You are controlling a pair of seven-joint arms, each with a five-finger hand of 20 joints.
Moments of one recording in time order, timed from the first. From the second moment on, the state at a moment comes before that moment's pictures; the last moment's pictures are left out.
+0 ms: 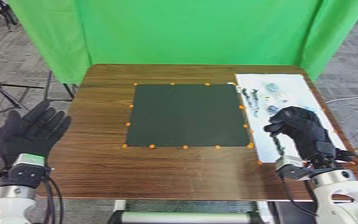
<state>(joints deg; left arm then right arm) 137.2 -51.8 -103.7 -126.7 5.9 9.6 27.0 -122.6 -68.5 100.8 -123.6 -65.2 -2.6 -2.6</state>
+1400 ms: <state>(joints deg) 139.7 -51.8 -103.9 -127.5 5.5 10.2 28.7 -124.3 -58.6 97.5 -128.3 -129.3 3.5 15.2</state>
